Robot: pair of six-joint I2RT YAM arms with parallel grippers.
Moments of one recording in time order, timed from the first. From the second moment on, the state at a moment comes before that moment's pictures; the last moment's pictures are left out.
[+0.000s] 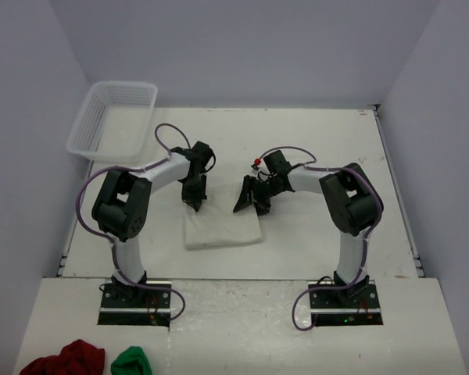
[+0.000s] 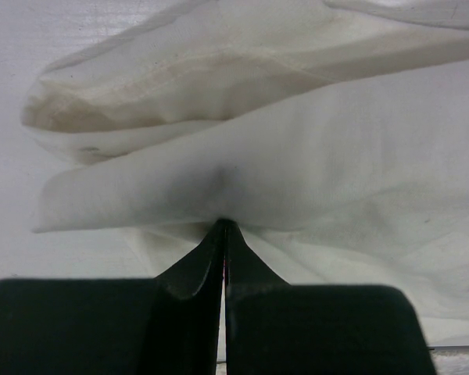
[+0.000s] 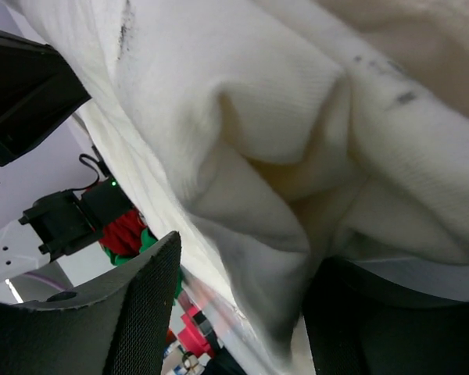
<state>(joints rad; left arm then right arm) -0.47 1.91 1.29 -0.86 -0.02 -0.46 0.49 1.99 1.12 -0.29 -0.75 0.66</state>
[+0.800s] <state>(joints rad) -0.47 1.63 1.31 -0.91 -0.11 -0.44 0.51 2.01 1.36 -0.65 -0.37 0.56</state>
